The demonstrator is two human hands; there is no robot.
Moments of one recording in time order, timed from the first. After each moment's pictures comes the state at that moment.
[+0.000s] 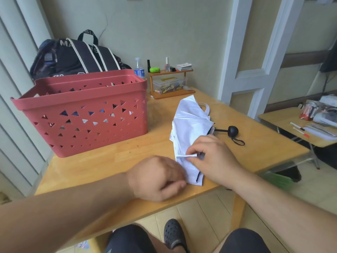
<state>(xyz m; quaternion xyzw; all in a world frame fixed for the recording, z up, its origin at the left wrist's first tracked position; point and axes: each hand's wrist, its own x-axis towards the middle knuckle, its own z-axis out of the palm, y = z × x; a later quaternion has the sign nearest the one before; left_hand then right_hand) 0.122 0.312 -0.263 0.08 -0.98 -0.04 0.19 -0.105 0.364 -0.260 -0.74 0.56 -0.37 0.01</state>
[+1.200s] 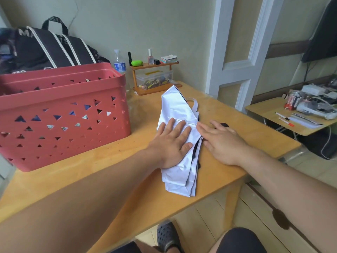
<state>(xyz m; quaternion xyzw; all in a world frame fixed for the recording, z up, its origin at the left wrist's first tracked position) 0.011 0.228 -0.270 0.35 -0.94 0.03 0.01 -0.196 0.314 -0.260 -0.71 0.70 -0.04 0.00</state>
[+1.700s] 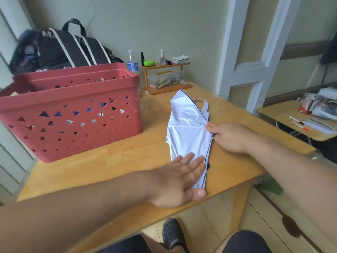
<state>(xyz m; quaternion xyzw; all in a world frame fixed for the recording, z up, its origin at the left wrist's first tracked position) 0.065 0.315 -0.248 0.22 -0.95 -0.10 -0.17 -0.192 0.299 -0.225 -0.69 0.72 0.00 0.06</state>
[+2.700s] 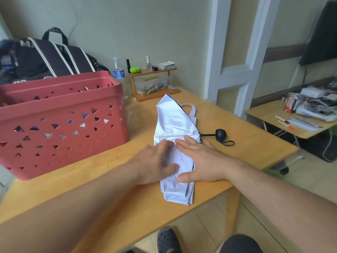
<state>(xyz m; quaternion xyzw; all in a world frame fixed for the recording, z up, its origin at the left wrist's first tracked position) 0.061 0.247 -0.260 0.37 -0.92 -0.13 0.04 -0.160 0.313 -0.269 -0.78 0.62 -0.05 0.09</state>
